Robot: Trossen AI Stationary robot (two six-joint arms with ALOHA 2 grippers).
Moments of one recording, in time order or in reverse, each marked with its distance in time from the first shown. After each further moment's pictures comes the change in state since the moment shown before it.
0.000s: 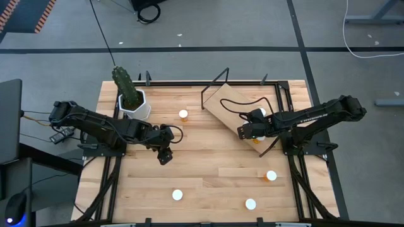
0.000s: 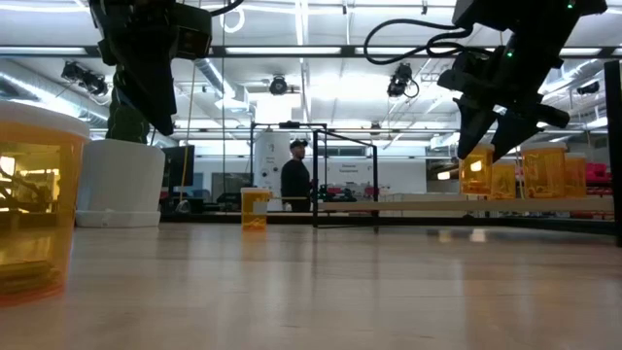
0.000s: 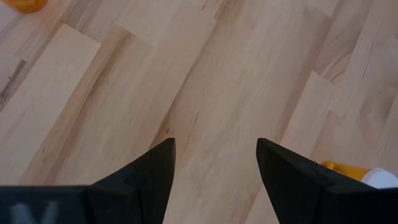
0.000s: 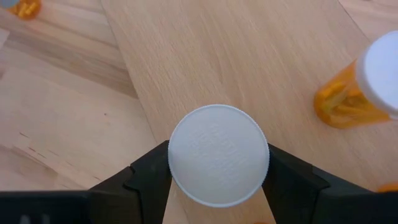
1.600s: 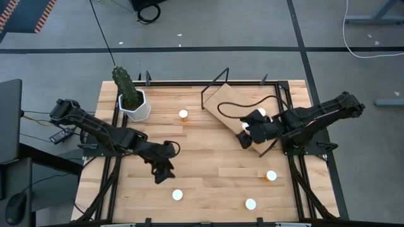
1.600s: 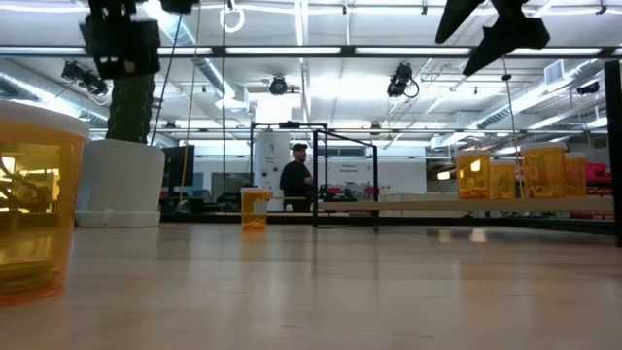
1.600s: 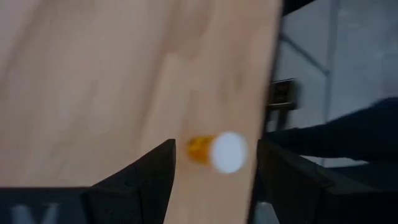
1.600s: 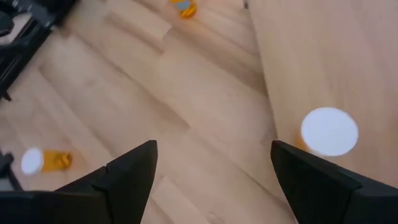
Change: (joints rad) left arm -0.187 0.000 0.001 0.287 0.203 -0.123; right arm 0.197 -0.001 0.375 -0.149 -0.065 -0.108
